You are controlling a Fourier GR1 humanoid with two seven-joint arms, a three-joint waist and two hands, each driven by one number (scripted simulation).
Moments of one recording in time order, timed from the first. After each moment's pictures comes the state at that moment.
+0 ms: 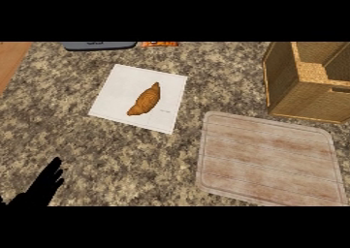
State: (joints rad) left arm 0.31 0.86 -0.50 -1.91 0.62 0.51 0.17; right arm -0.80 -0.45 -0.15 -1.41 0.46 -0.21 0.79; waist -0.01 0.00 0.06
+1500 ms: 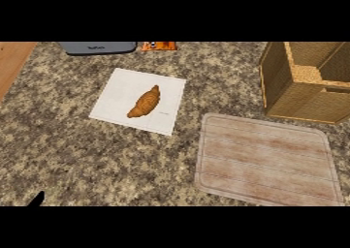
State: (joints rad) left arm 0.47 0.84 -0.50 -1.72 0.55 0.49 0.15; right arm -0.68 -0.65 -0.36 -1.16 0.41 -0.24 0.47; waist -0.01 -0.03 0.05
